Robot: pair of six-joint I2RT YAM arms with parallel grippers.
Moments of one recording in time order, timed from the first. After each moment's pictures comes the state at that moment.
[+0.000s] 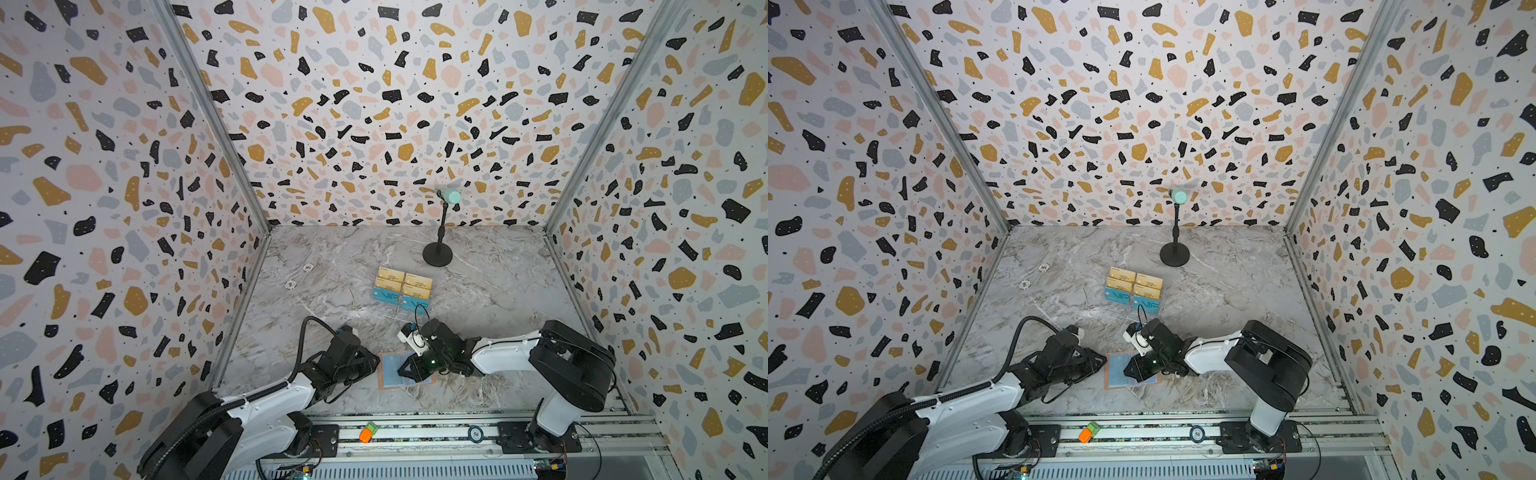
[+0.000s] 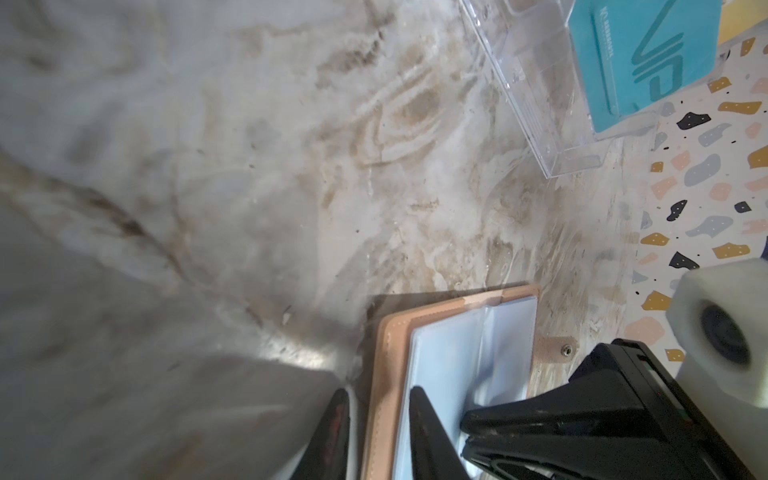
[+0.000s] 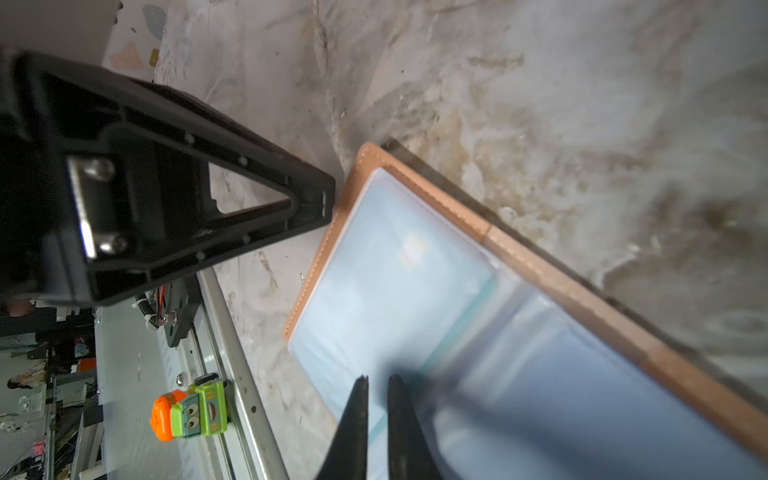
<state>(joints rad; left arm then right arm) -0.65 1.10 0.23 0.05 0.21 -1.03 0.96 1.69 0.66 0.21 -0.49 0.53</state>
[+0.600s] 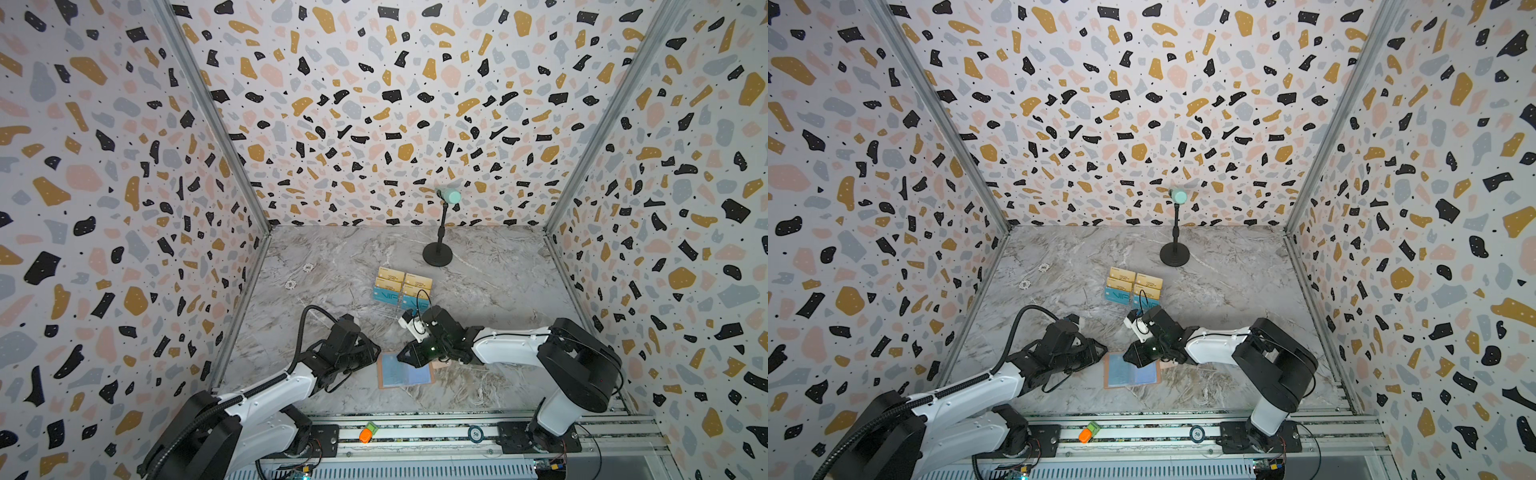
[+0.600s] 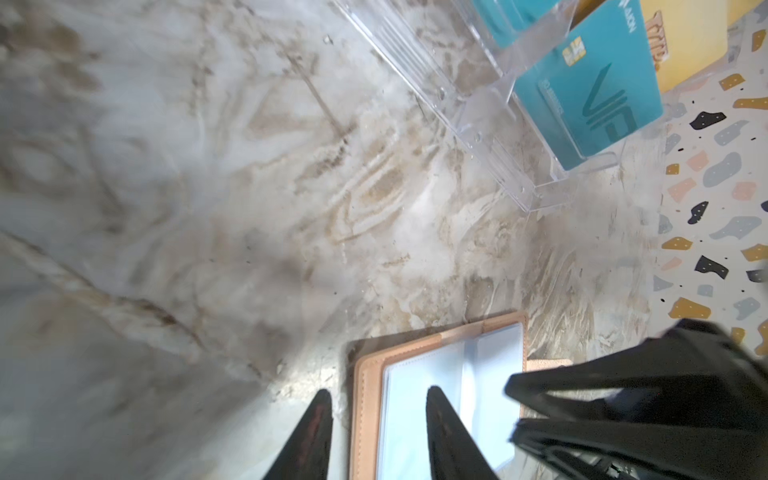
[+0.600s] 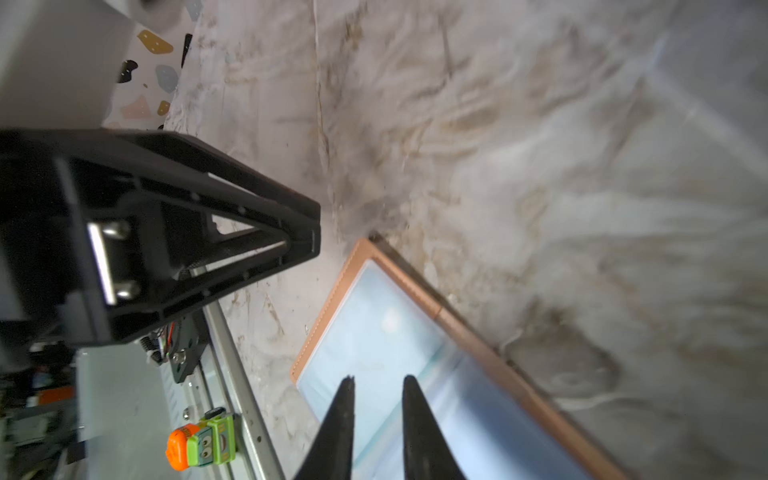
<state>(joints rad) -0.58 1.09 0.37 -0.12 0.17 -0.88 0.85 1.62 0.83 0.00 -0.45 0.42</state>
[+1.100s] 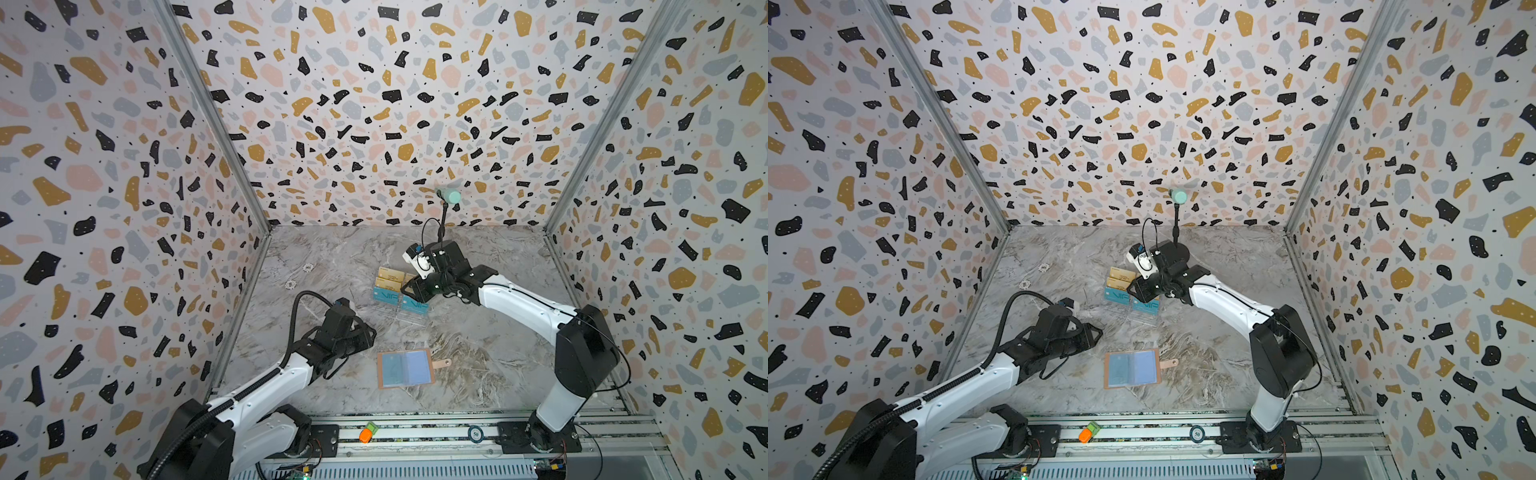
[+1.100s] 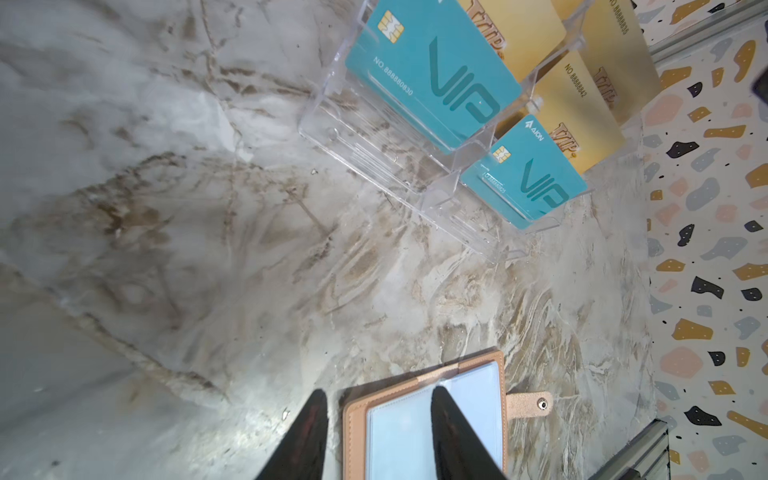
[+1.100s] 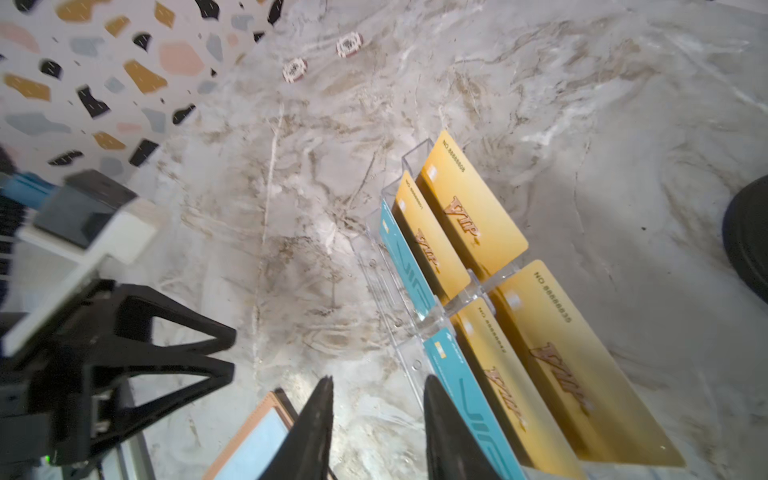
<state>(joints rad) -0.51 1.04 0.45 -0.20 0.15 -0.78 0.67 1.77 1.41 -0.44 -0.37 0.01</state>
